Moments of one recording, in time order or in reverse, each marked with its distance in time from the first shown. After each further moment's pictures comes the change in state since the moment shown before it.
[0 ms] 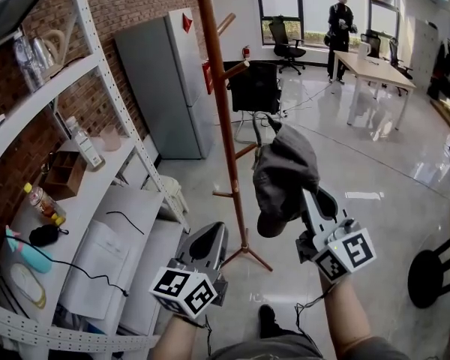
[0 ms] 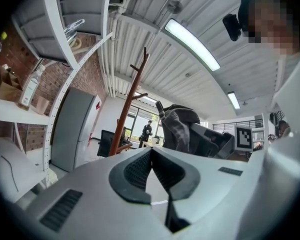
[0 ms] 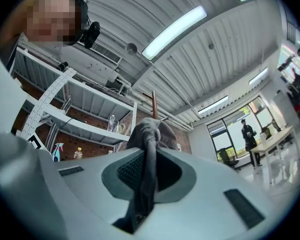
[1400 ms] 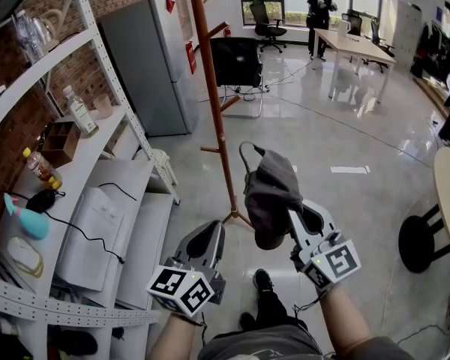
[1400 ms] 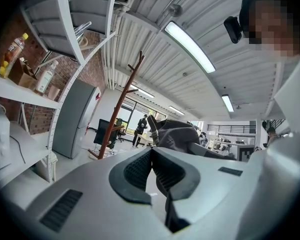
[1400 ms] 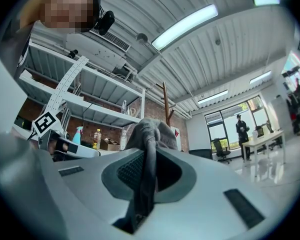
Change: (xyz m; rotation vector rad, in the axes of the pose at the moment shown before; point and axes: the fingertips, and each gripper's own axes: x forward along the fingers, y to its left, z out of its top) left arm -0.131 -0.066 -0.058 -0.070 0.071 -0.040; right arm -0.161 0.103 -0.059 -0.069 0.186 -0.032
